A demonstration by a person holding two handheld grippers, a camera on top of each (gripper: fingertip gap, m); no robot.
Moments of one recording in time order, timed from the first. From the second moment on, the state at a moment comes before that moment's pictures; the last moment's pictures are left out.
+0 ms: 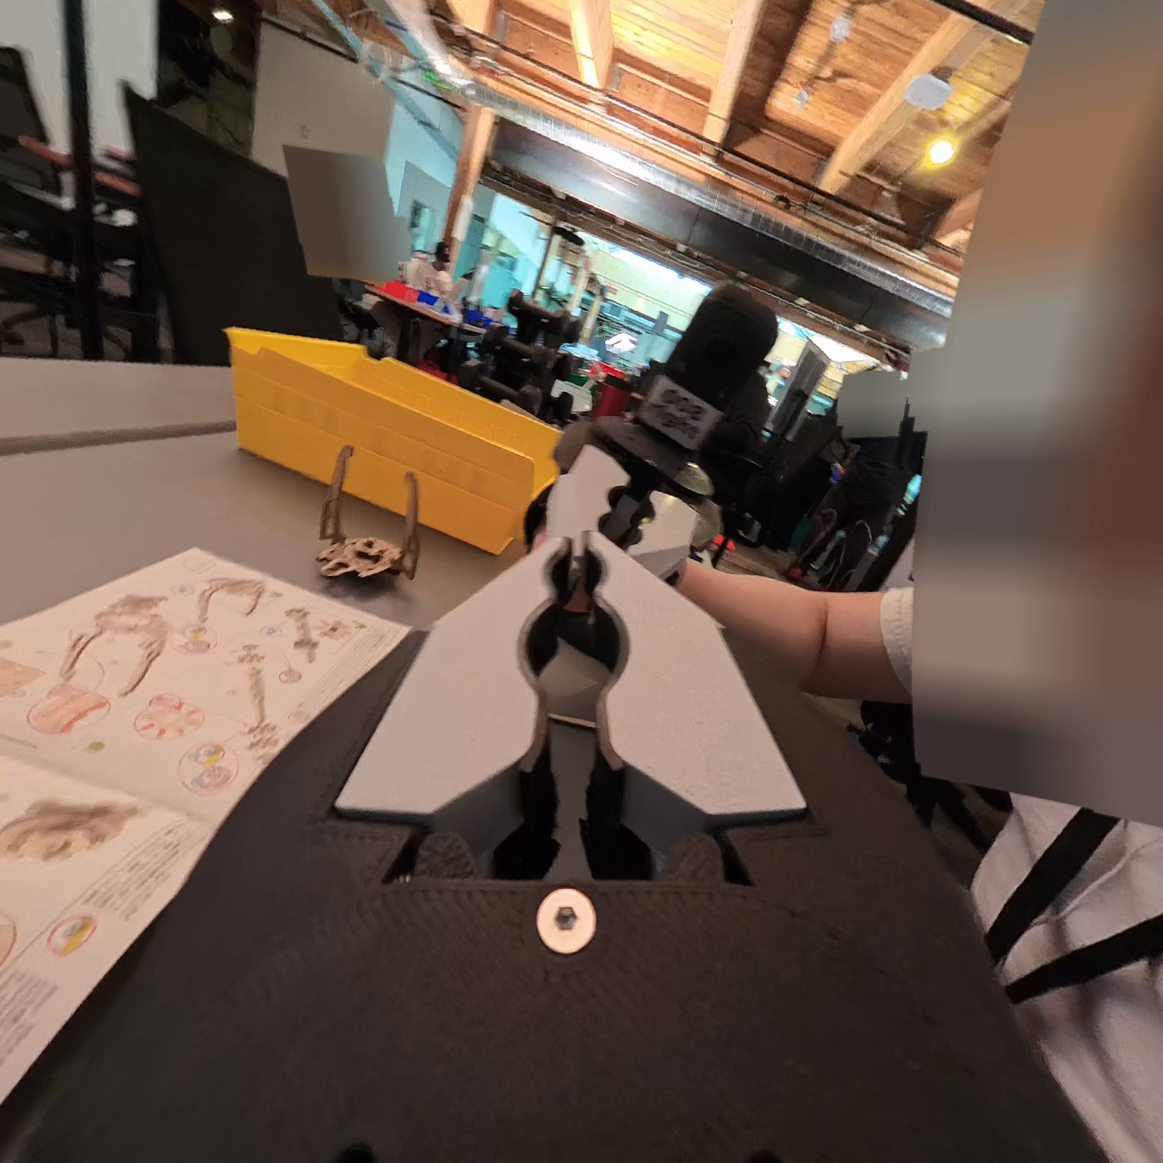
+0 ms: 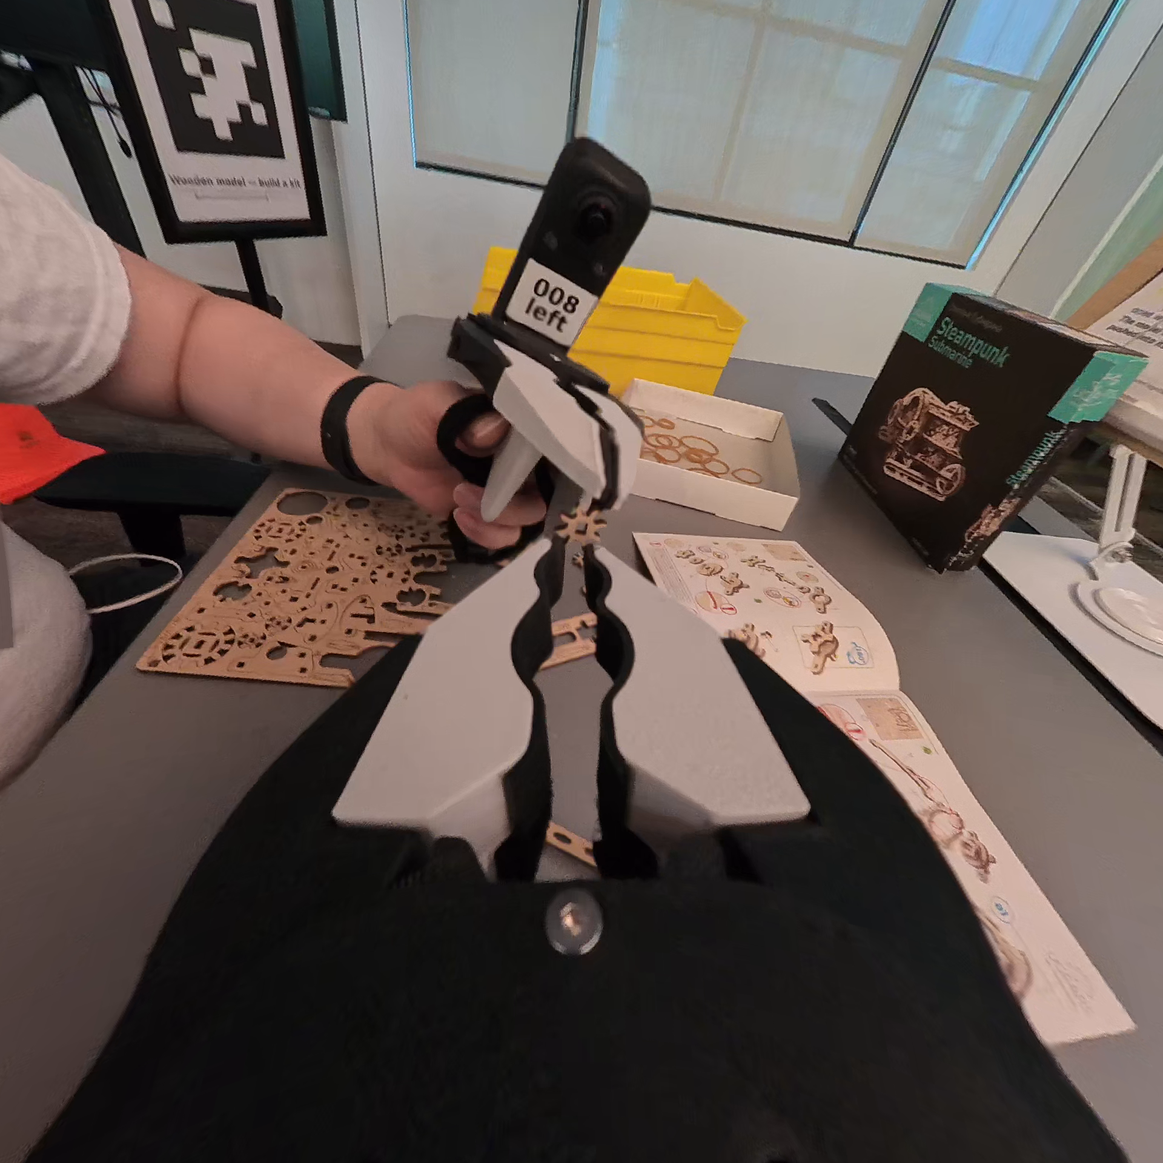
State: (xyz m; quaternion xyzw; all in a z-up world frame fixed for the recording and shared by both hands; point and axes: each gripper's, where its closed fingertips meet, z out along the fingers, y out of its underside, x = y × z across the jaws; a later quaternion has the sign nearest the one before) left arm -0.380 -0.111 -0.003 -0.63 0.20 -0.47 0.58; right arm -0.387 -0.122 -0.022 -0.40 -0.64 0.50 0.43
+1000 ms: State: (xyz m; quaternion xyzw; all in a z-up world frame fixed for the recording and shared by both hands) left arm -0.383 -0.095 -0.065 -0.78 0.14 -0.41 0.46; right arm -0.398 -0.095 -0.072 -0.41 -0.73 0.25 0.49
